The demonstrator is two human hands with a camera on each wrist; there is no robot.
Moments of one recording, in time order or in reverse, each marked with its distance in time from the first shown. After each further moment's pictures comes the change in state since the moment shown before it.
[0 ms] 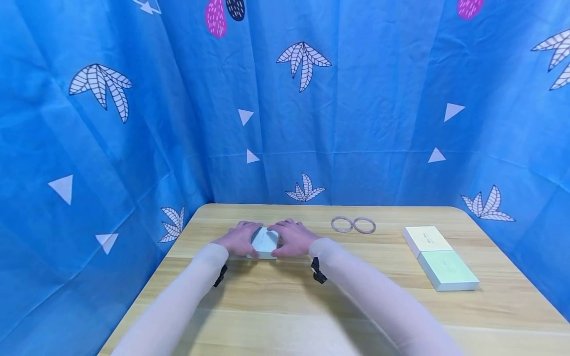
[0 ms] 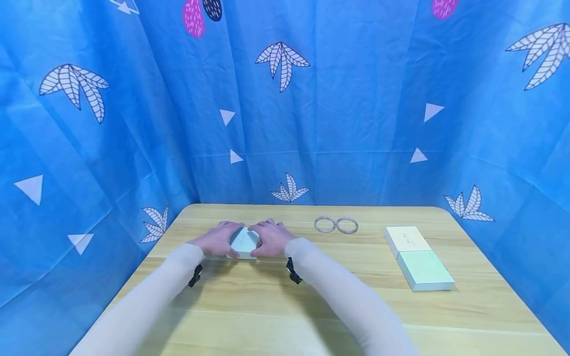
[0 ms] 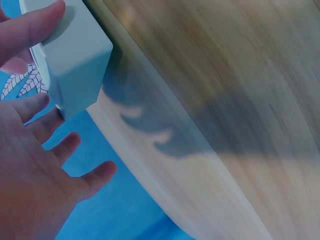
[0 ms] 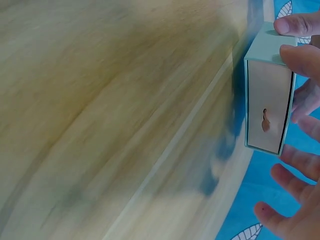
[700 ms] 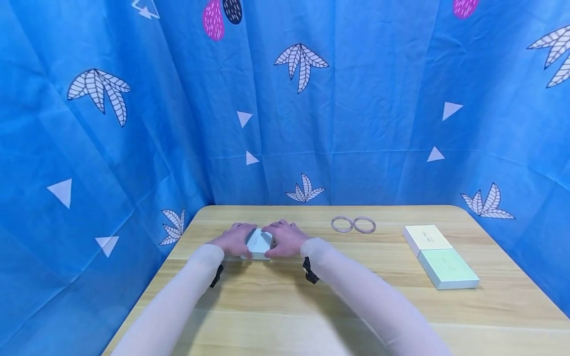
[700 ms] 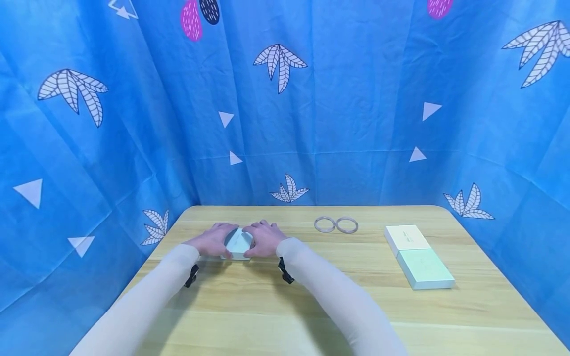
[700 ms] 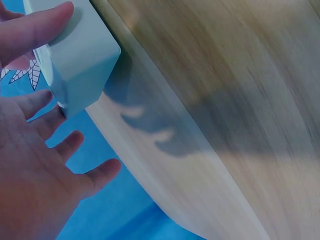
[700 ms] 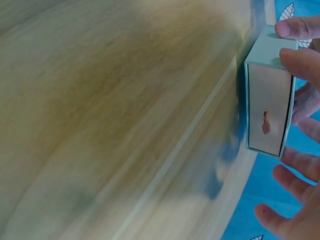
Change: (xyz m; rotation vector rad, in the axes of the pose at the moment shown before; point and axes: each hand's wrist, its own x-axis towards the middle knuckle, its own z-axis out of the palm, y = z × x) left_hand 0.000 -0.015 -0.005 0.001 -0.038 -0.066; right_hand 0.019 -0.009 0.009 0.008 -0.006 0.010
